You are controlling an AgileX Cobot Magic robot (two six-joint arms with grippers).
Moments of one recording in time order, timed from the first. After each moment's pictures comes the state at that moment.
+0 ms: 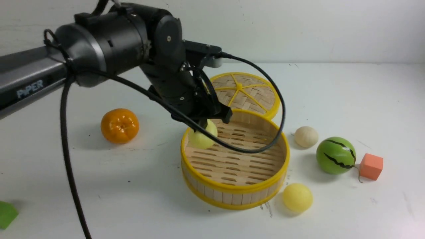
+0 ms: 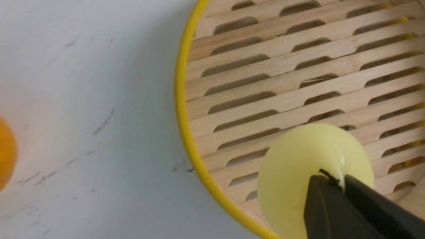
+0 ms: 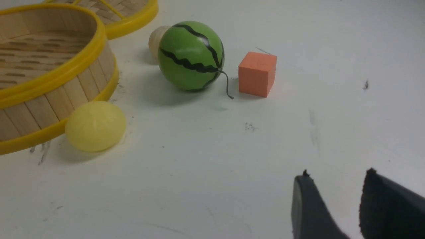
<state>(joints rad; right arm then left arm) 0.00 -0.01 0.02 -0.01 0.38 0.08 -0.54 1.93 -1.70 -0.04 0.93 -0.05</state>
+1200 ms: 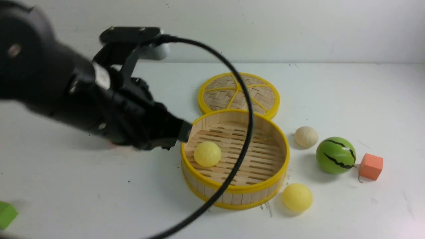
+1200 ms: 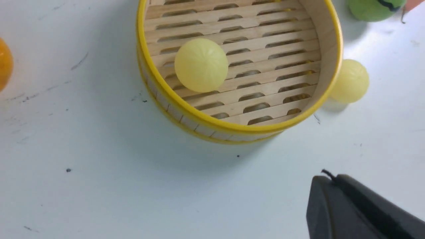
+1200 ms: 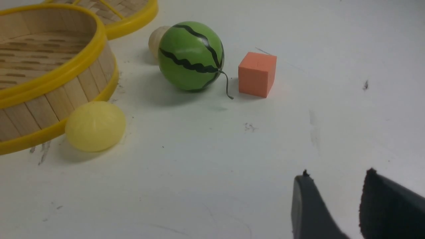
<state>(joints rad) 0.00 -0.01 0.02 -0.01 0.38 0.08 -0.55 1.24 -1.07 -0.21 0.70 -0.02</state>
